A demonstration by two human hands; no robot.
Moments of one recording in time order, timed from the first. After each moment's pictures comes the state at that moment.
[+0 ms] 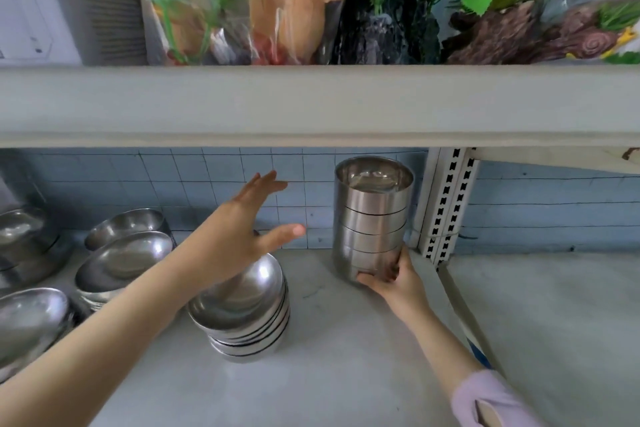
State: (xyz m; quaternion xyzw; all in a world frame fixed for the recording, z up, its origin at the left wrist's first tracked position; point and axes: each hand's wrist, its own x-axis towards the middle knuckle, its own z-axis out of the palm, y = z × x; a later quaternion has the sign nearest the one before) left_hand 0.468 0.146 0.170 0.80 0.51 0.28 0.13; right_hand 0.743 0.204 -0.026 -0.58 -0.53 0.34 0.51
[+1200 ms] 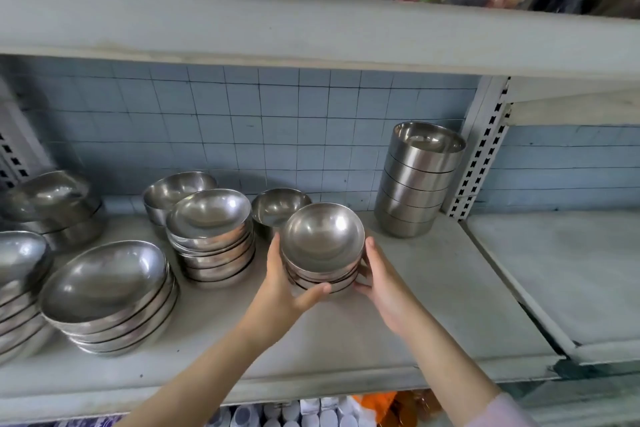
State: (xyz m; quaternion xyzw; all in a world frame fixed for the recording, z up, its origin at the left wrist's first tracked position) left_hand 0.383 0.091 0.015 0.68 0.44 0.41 0.42; right_hand 0.569 0.094 0.017 -0.50 -0.49 0.53 0.48
